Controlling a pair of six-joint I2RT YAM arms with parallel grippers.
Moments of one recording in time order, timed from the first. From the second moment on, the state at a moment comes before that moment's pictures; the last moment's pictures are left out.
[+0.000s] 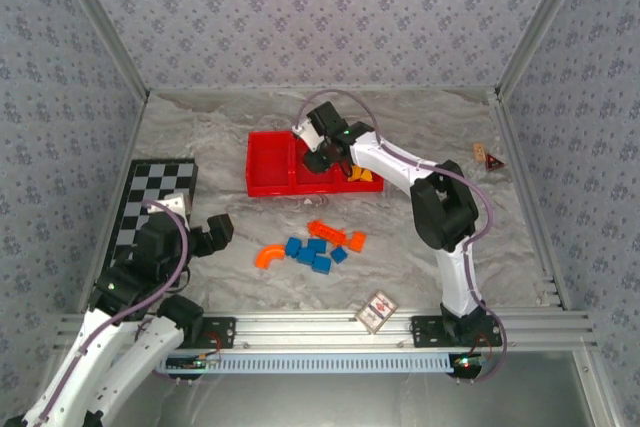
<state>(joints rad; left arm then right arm) -0.50 0.44 0.71 -0.92 -0.23 -0.60 0.65 2.07 1.71 -0.60 -0.03 -0.21</state>
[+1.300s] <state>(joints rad) -0.50 0.44 0.70 -0.89 -0.17 -0.59 0.77 1.45 0.89 -0.67 0.20 0.95</state>
